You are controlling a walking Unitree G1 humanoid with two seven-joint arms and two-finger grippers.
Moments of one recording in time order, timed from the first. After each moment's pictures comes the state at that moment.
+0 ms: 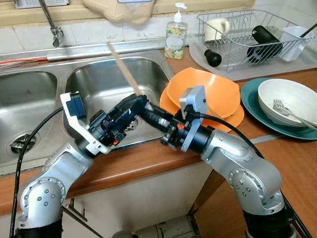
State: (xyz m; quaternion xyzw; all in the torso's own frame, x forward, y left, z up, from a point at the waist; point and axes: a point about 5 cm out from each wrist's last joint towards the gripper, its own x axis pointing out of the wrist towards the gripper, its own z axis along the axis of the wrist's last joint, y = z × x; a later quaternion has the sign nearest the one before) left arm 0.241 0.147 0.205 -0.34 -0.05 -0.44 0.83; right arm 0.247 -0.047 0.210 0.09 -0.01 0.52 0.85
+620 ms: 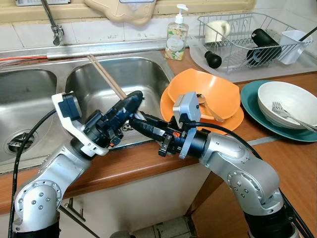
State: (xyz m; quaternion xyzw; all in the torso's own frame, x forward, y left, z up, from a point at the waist) left arm 0.235 0.149 0.209 -0.36 -0.06 -0.45 0.81; right arm 0.243 -0.044 0.206 0.07 -0.01 0.56 0.83
